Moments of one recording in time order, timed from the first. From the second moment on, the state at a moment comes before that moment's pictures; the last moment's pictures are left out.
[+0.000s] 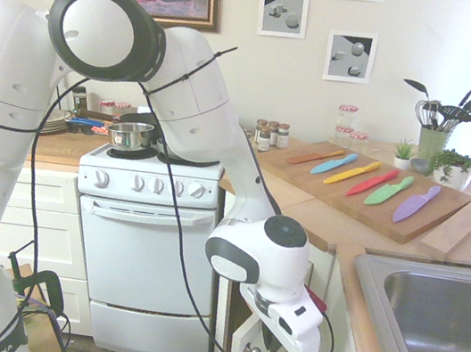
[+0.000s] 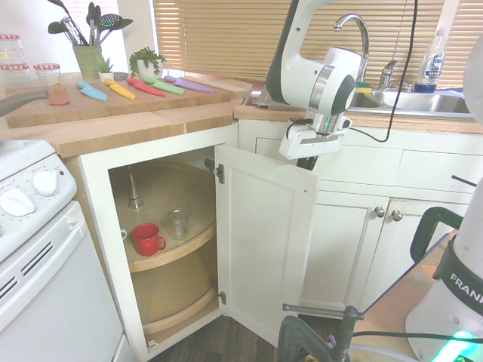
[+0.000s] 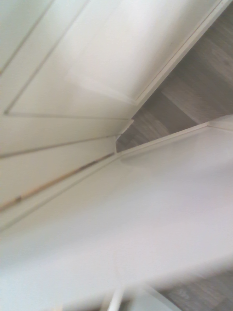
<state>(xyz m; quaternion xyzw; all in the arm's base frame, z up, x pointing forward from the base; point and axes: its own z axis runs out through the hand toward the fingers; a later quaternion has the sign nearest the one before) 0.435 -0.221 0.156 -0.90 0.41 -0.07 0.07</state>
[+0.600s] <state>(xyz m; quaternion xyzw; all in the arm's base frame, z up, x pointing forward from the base) 0.458 -0.111 0.160 -0.94 0.34 -0.07 0.05</state>
